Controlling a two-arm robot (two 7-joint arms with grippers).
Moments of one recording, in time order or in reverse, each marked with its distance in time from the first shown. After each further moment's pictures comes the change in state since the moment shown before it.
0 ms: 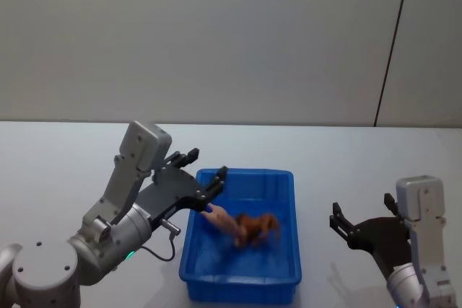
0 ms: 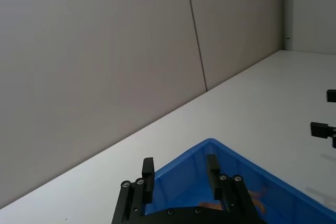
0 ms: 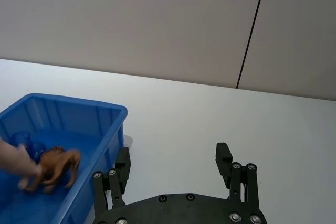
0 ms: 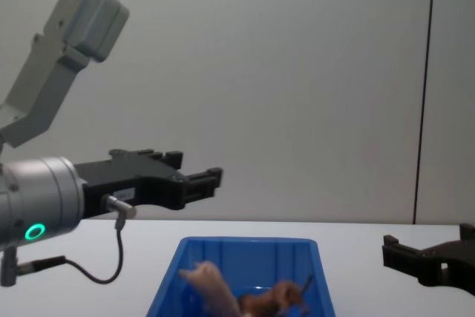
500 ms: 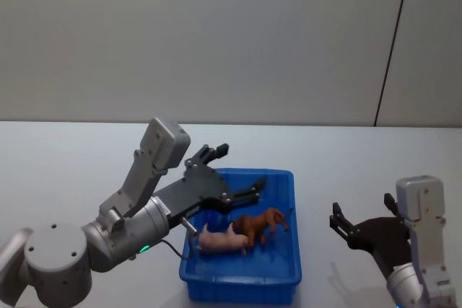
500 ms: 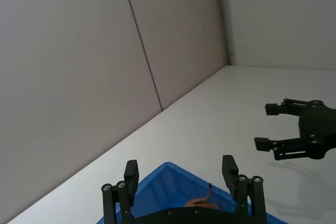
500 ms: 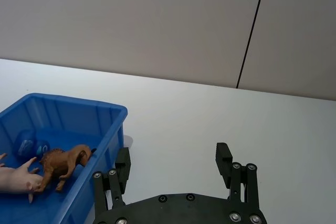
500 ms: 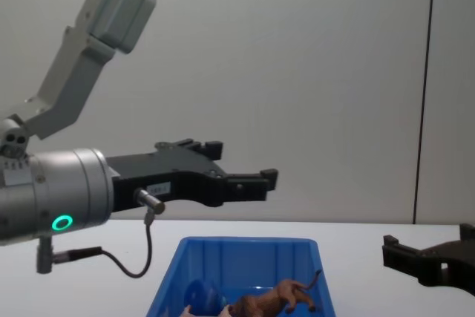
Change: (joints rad) left arm -0.076 -0.036 0.014 0.089 -0.004 -0.073 -0.231; right arm 0.000 0.000 0.000 0.000 0.000 0.000 0.000
